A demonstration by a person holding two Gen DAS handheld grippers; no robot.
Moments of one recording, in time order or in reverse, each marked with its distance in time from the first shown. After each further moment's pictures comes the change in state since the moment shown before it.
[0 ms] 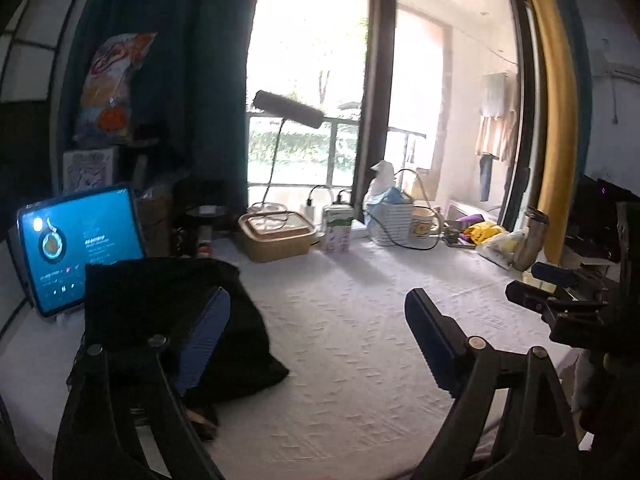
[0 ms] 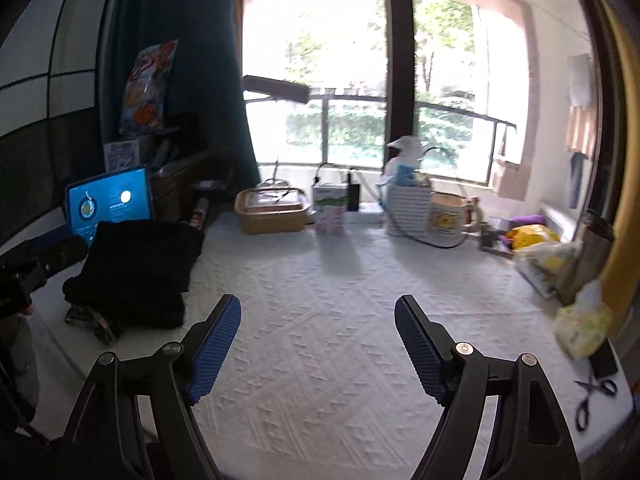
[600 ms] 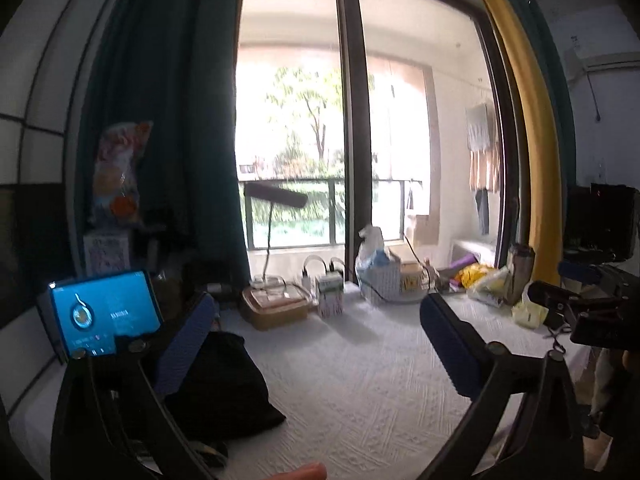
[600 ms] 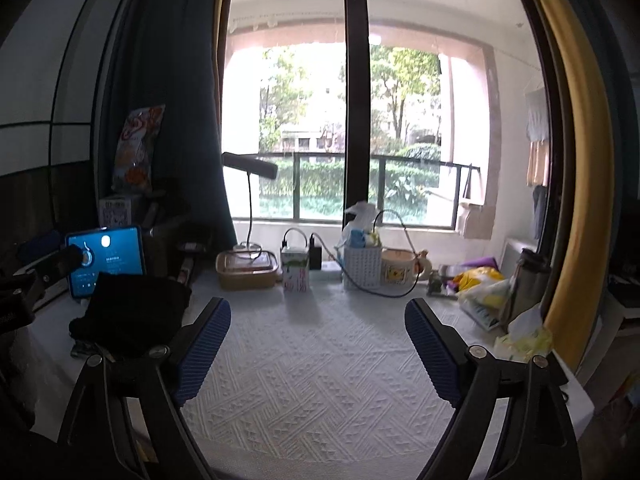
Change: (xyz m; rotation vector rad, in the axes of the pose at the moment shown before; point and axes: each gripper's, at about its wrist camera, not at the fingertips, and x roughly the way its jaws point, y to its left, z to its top) left arm -0.070 -0.044 0.032 0.097 -0.233 0.056; right arm -0.101 -0.012 0.018 0.011 -0.197 -0.093
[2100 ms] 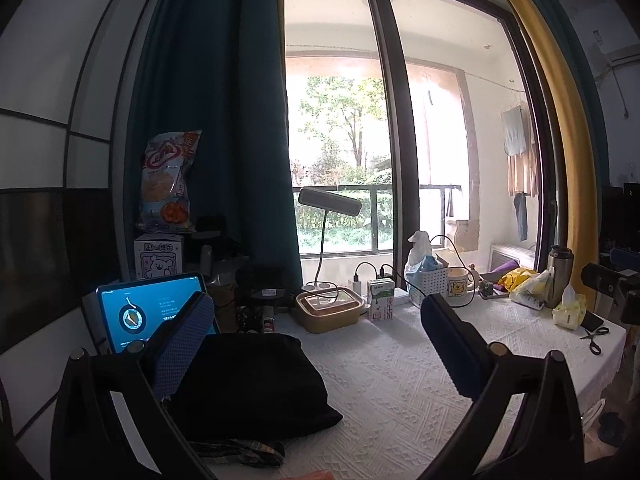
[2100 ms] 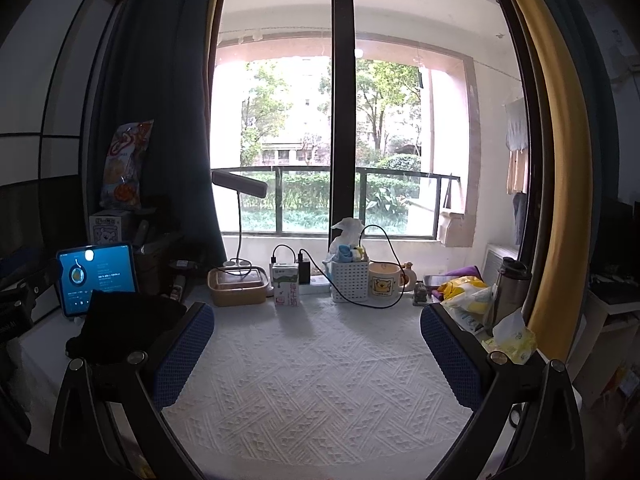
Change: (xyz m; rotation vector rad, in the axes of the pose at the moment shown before) left arm -0.018 0.035 -0.006 0.001 -0.018 0.151; right arm -0.014 0.024 0.010 0.025 -0.033 -0.074
